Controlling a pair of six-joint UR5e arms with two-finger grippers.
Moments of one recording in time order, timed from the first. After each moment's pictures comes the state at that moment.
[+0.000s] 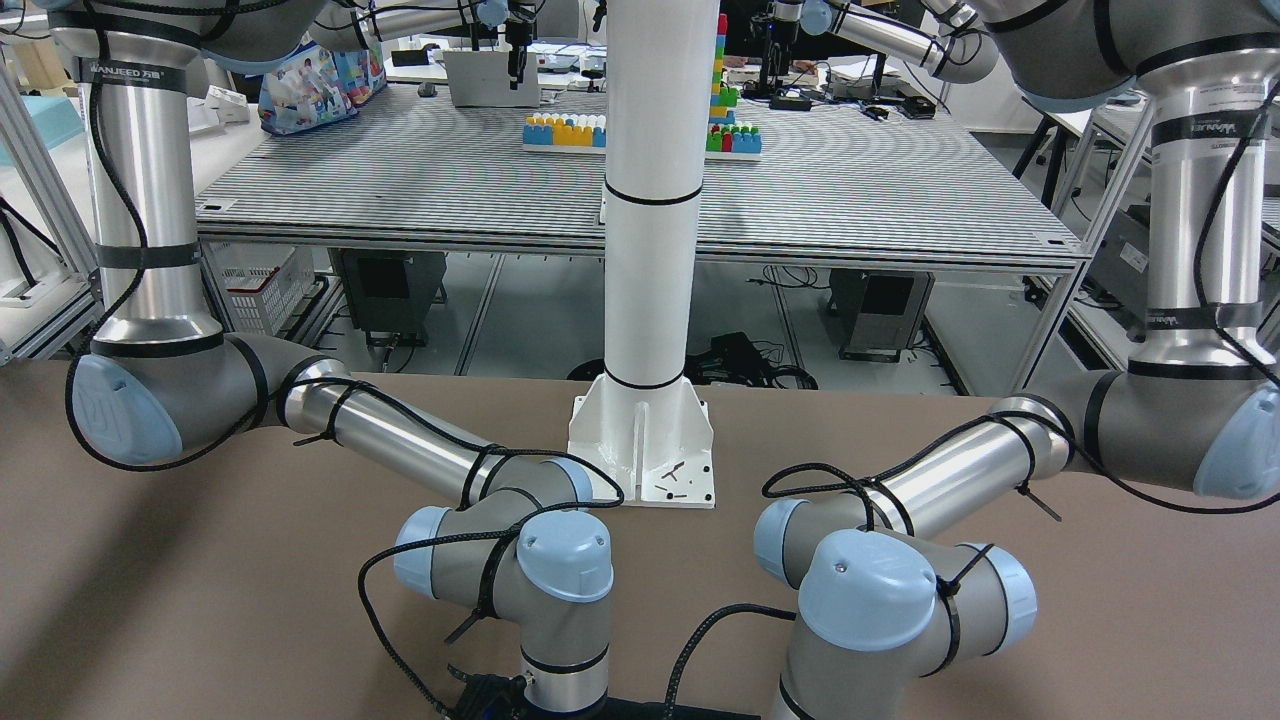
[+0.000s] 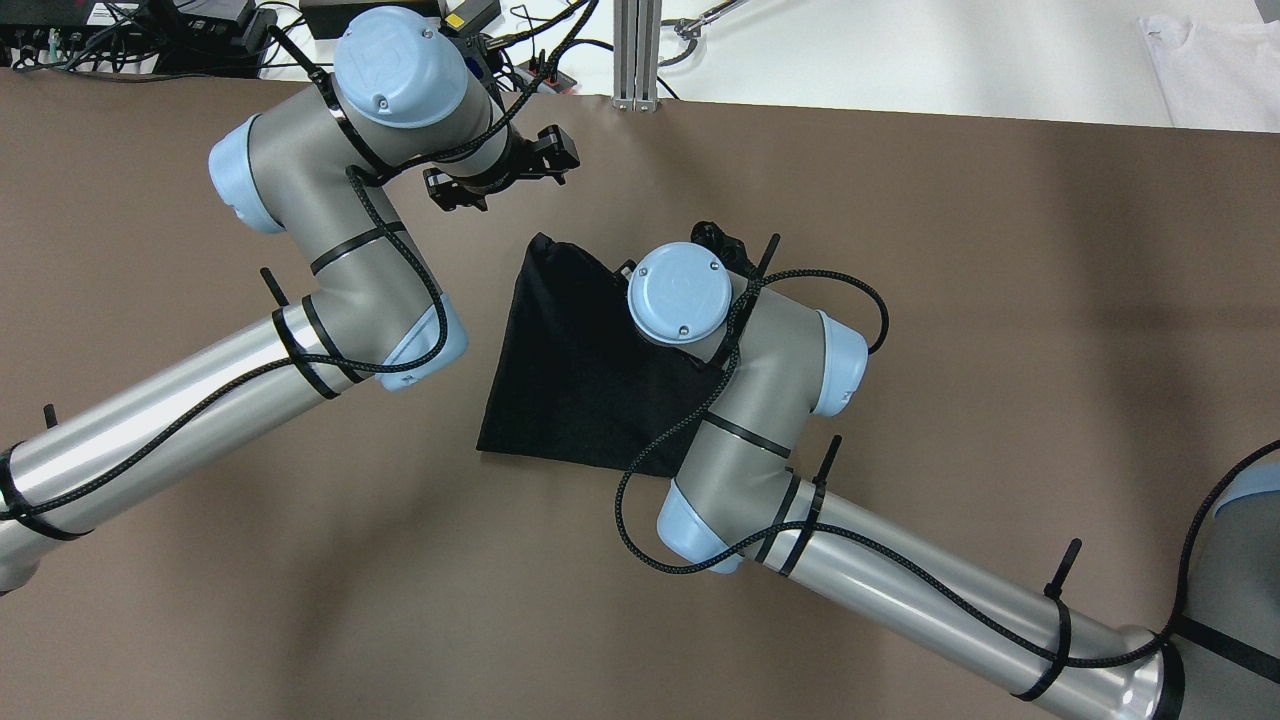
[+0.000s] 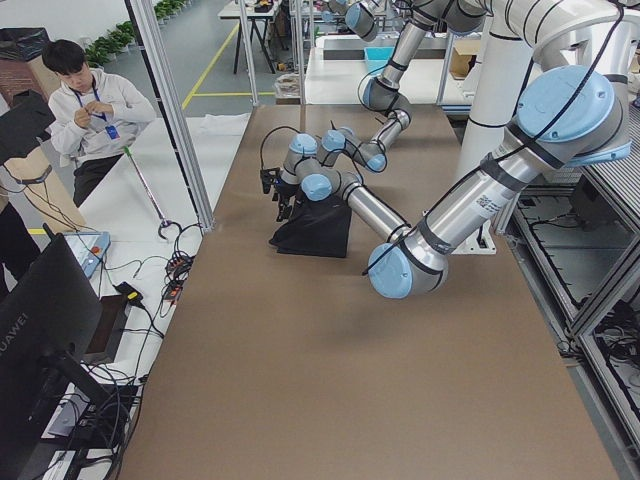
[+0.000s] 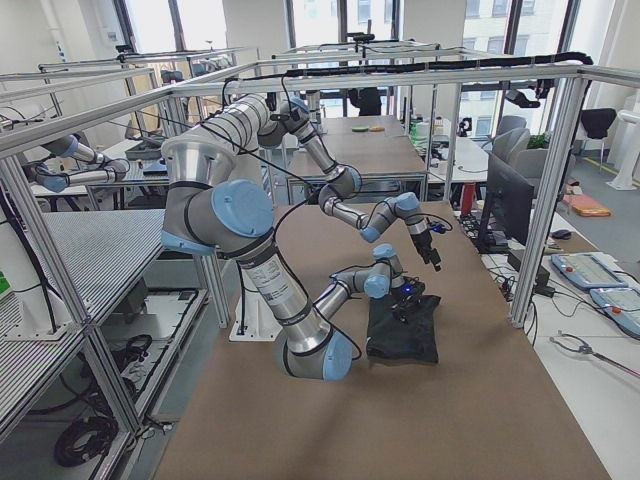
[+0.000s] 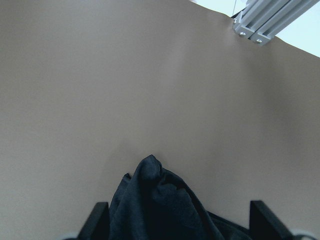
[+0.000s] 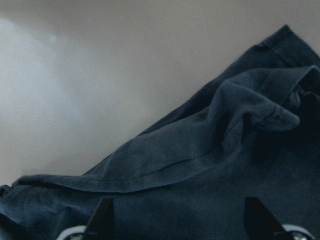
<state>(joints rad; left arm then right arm) -0.84 -2.46 -1.37 -1.85 -1.82 -1.39 0.60 -0.71 1.36 -1.35 1.58 1.96</state>
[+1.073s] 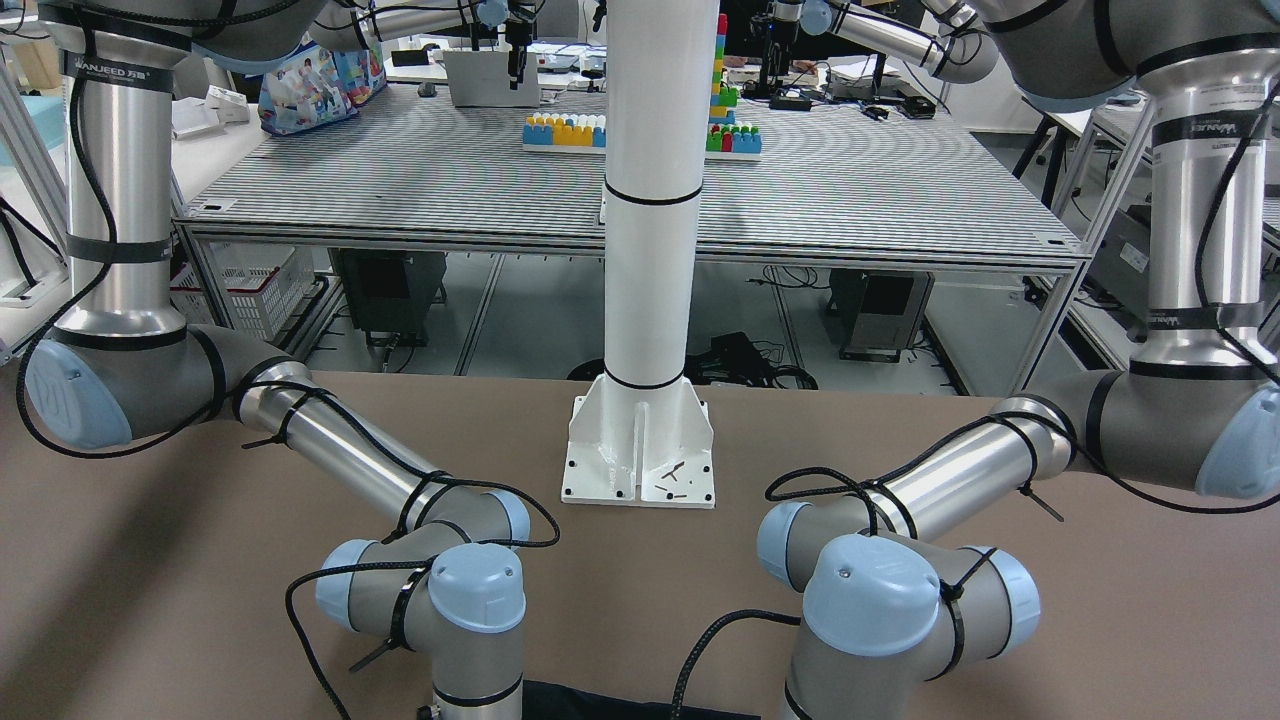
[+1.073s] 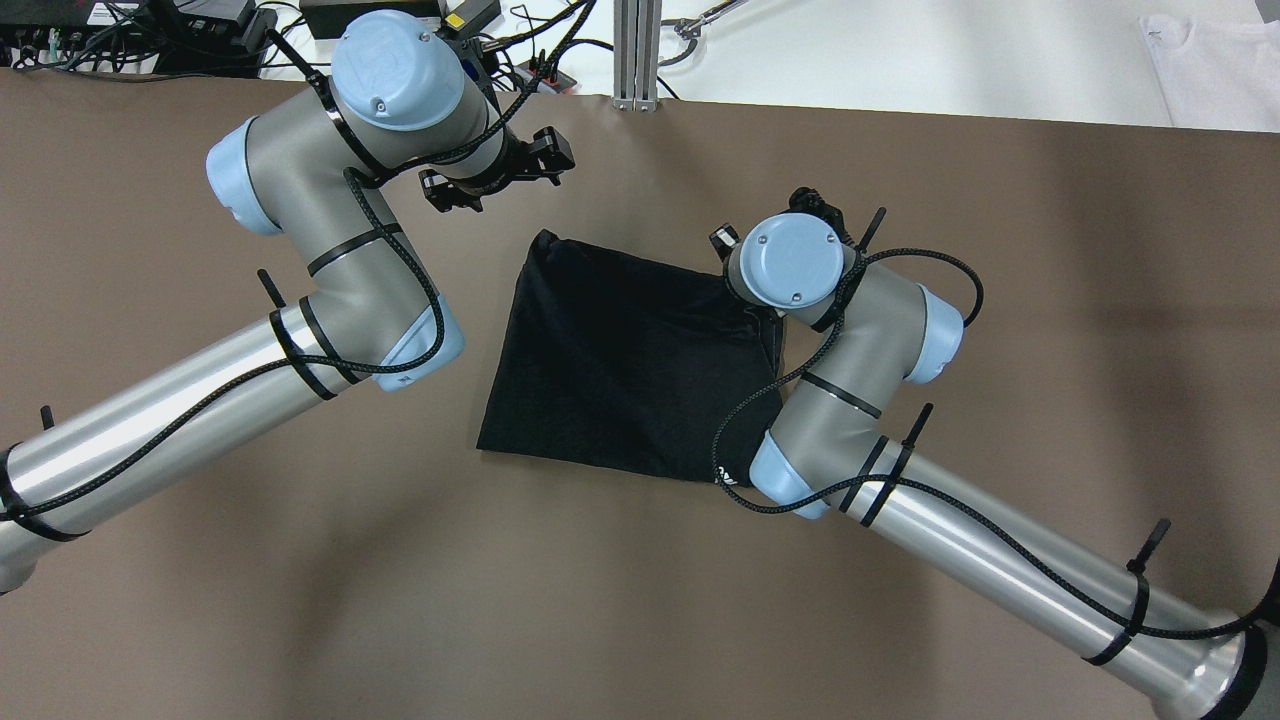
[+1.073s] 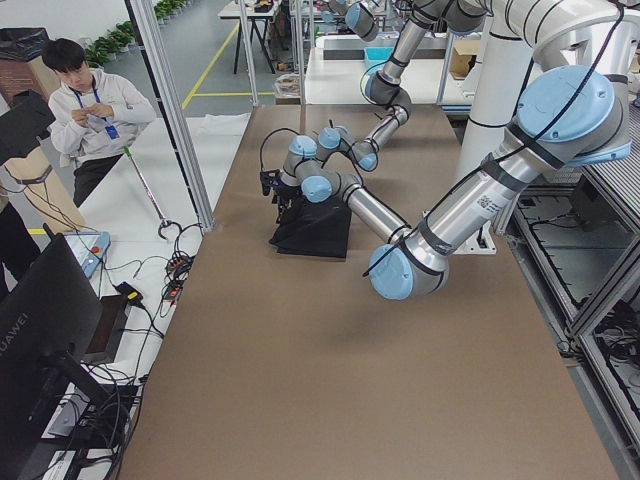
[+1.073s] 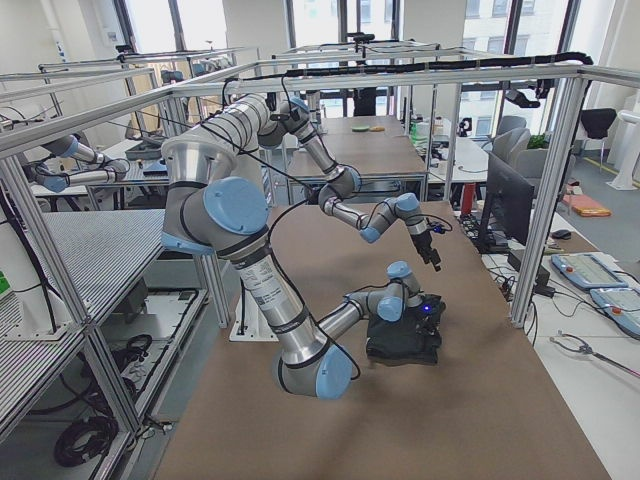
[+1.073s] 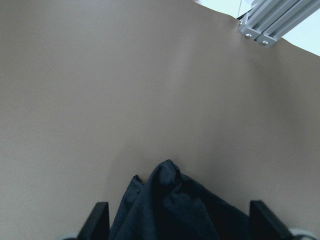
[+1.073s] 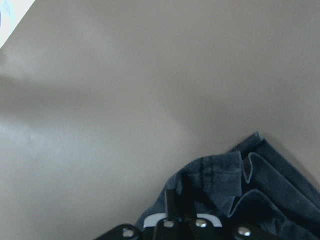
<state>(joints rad) -0.84 -2.45 -1.37 -1.85 -1.82 -1.39 0.71 -0.82 1.34 -1.19 1.56 1.99</state>
